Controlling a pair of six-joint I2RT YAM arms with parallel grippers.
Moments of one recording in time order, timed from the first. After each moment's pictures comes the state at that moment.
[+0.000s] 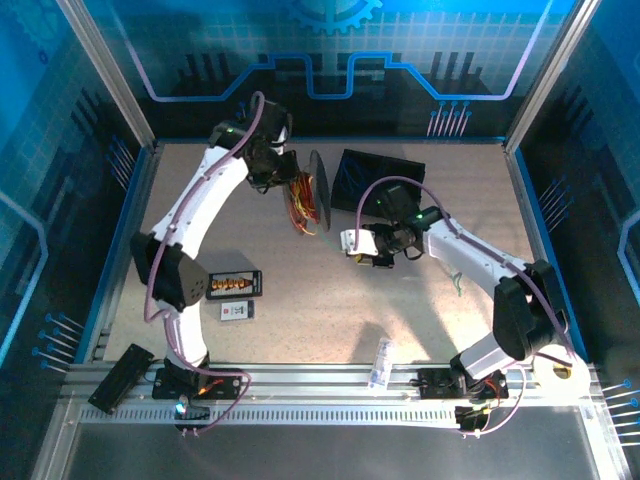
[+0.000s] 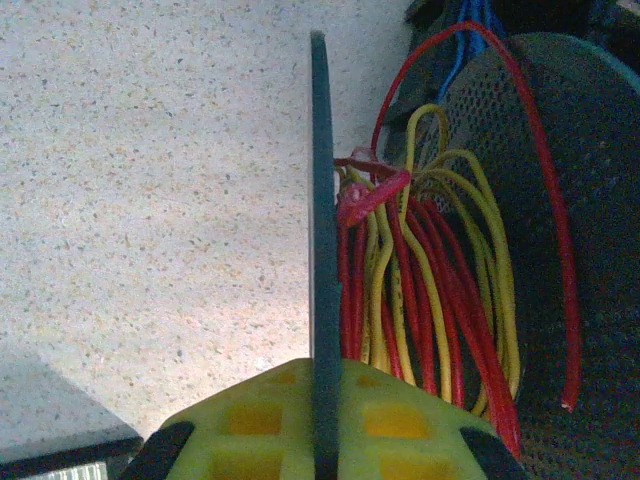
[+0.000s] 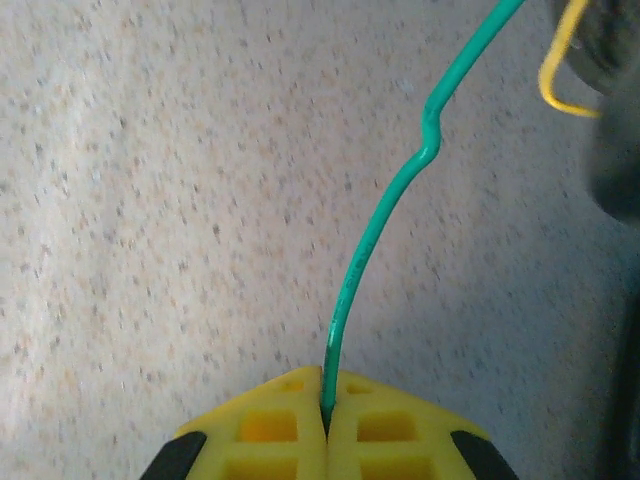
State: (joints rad) left arm -0.36 1.89 2.06 -1.21 0.08 -0.54; right arm 0.50 1.54 1.09 -0.66 -0.44 -1.11
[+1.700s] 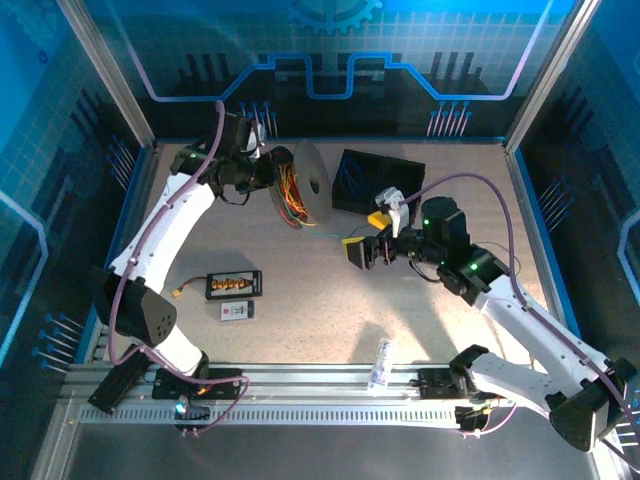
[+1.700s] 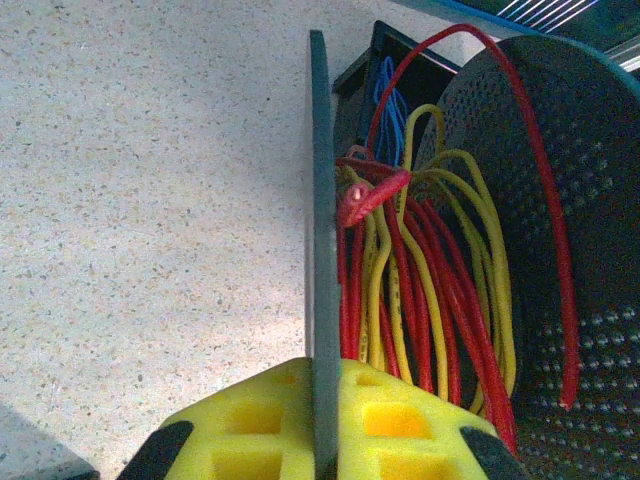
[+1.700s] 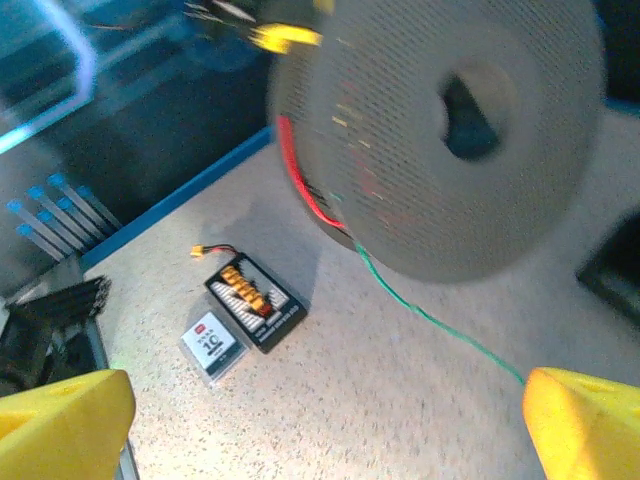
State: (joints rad) left arm -0.29 1.61 1.71 -0.93 0.19 -0.53; right arm 0.57 1.00 0.91 -0.32 -0.37 0.20
